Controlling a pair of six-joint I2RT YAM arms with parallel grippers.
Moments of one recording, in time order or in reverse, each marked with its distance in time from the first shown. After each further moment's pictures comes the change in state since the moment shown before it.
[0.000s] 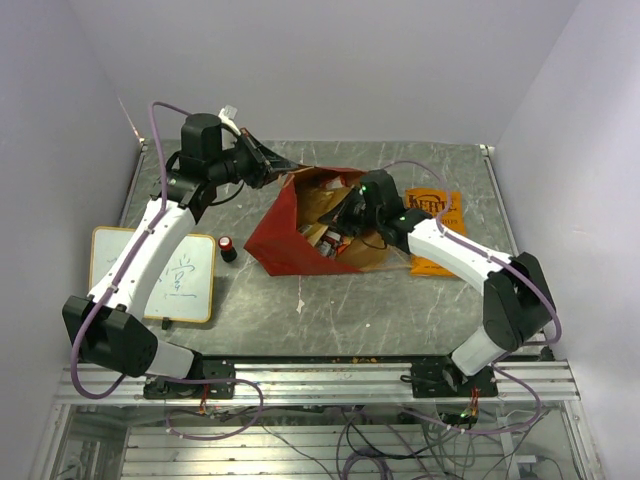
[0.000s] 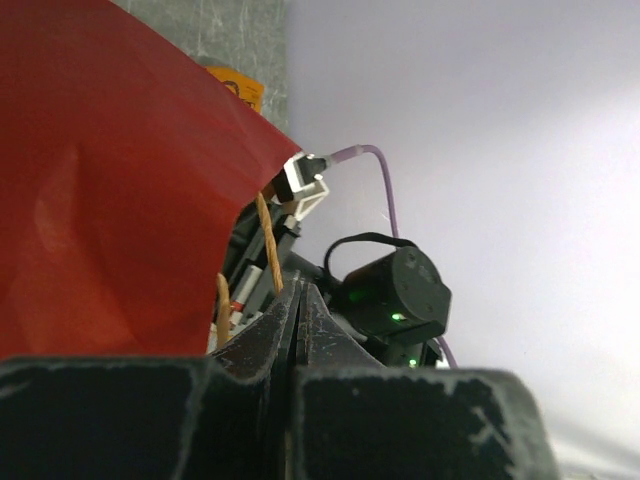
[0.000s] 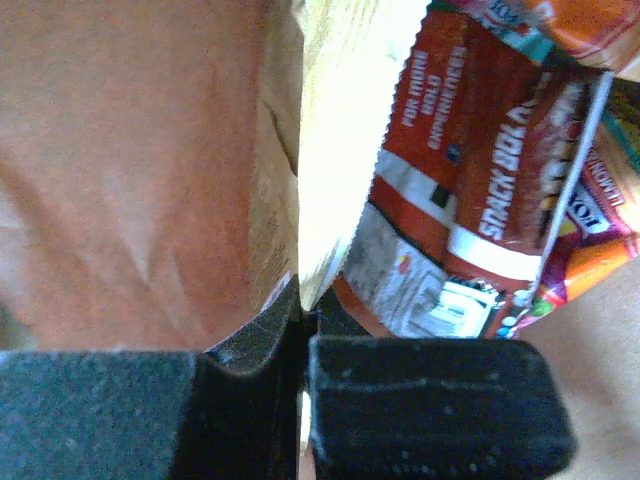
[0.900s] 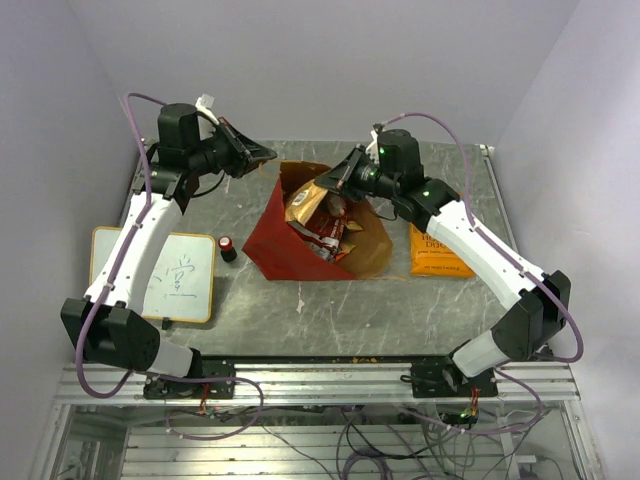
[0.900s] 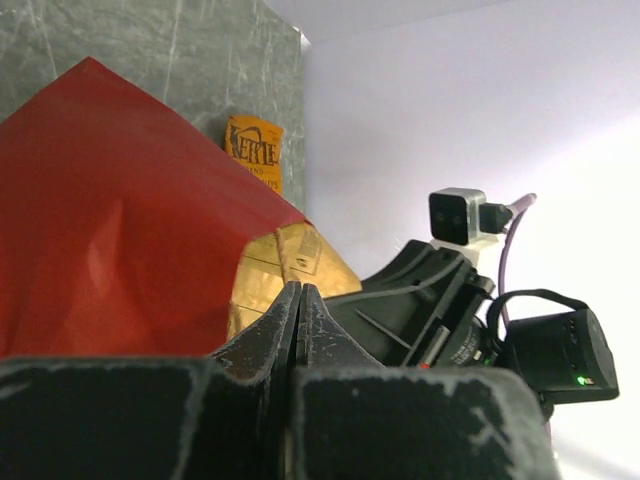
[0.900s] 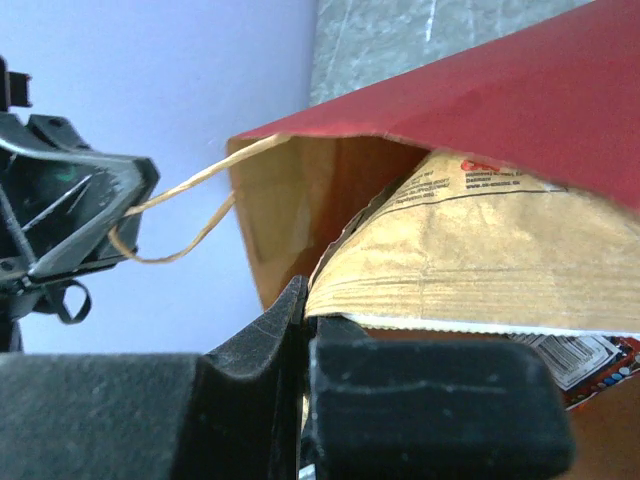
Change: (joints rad) left arm 0.115 0.017 0.062 -0.052 0.032 0.082; right arm -0.002 -0.091 0.306 -0.177 -0.072 -0.108
